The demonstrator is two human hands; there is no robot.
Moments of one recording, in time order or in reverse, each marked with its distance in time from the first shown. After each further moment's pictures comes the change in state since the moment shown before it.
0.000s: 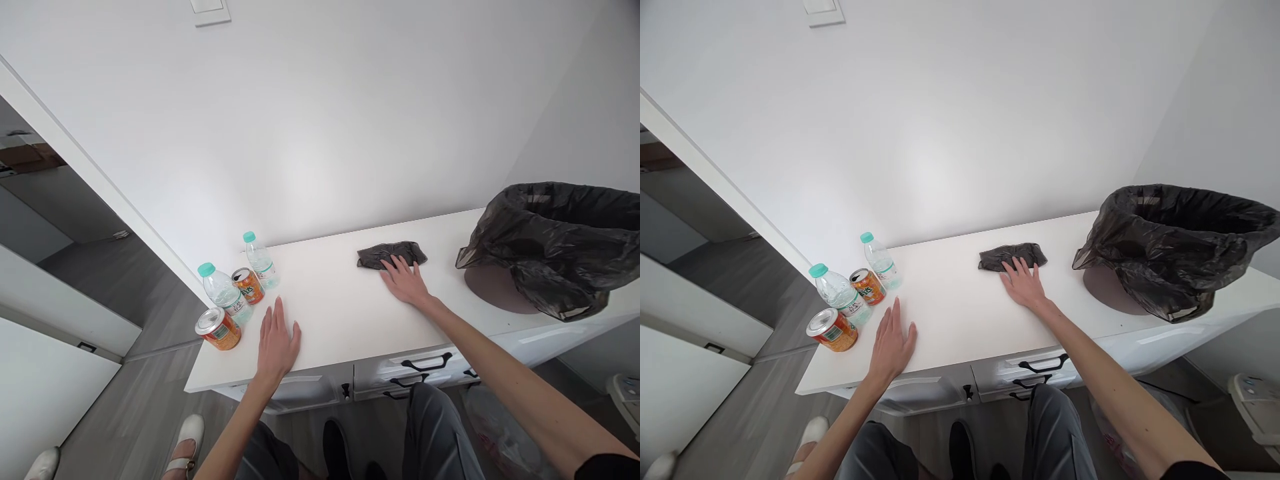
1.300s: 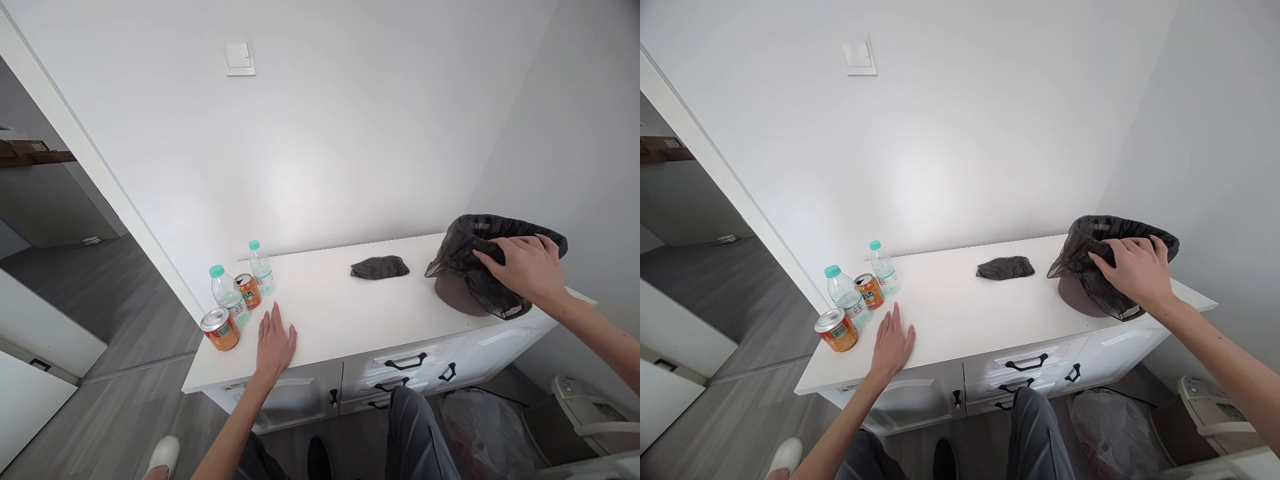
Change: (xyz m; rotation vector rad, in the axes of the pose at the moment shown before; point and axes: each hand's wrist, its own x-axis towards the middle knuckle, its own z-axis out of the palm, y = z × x) left_hand -0.004 -0.011 0.010 0.010 0.086 0.021; right_hand -0.111 0.148 -0.193 -0.479 0.665 0.092
